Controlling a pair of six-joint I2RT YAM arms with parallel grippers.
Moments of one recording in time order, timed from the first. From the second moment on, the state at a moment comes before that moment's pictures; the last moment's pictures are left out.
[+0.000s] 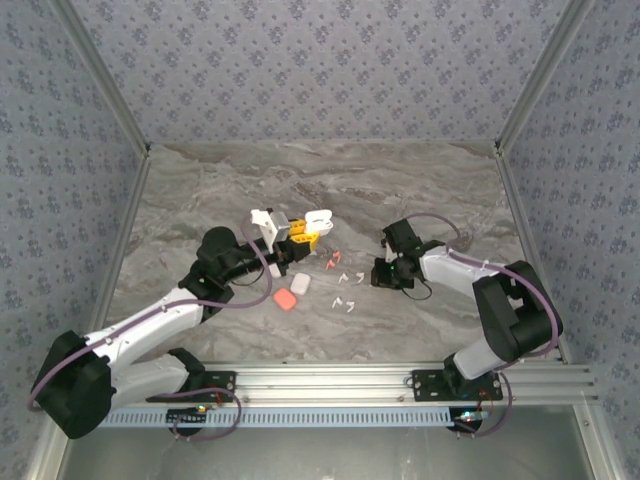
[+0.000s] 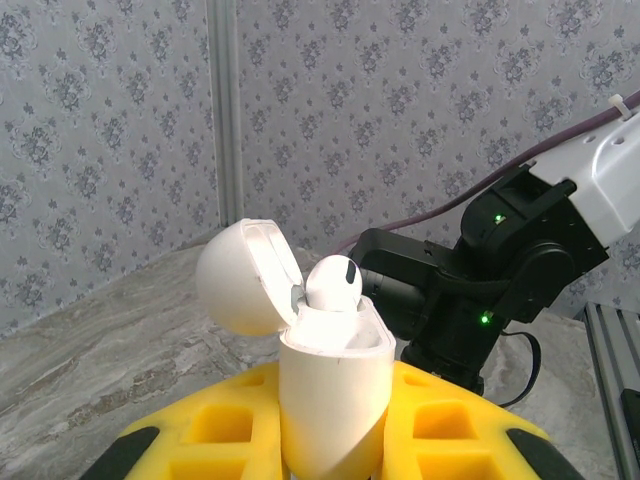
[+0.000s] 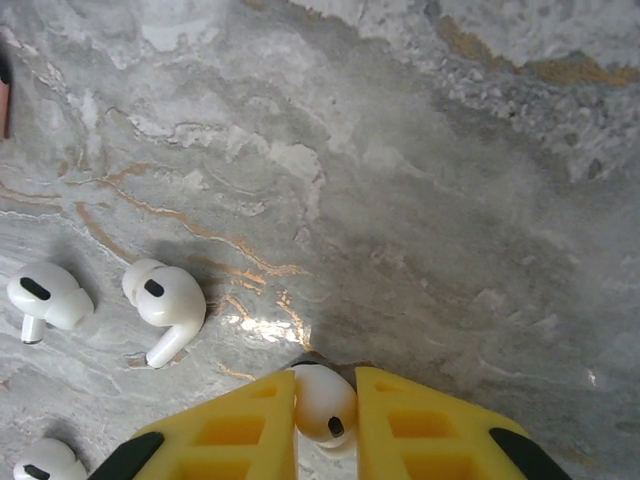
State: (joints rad) left arm -0.68 1.08 0.58 0.56 0.47 -0.09; right arm 0.45 1.52 0.74 -0.42 -0.20 0.49
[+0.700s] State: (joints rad) left arm -0.68 1.18 0.59 0.58 0.48 -0.17; right arm 0.69 0.93 0.89 -0.43 0.05 0.19
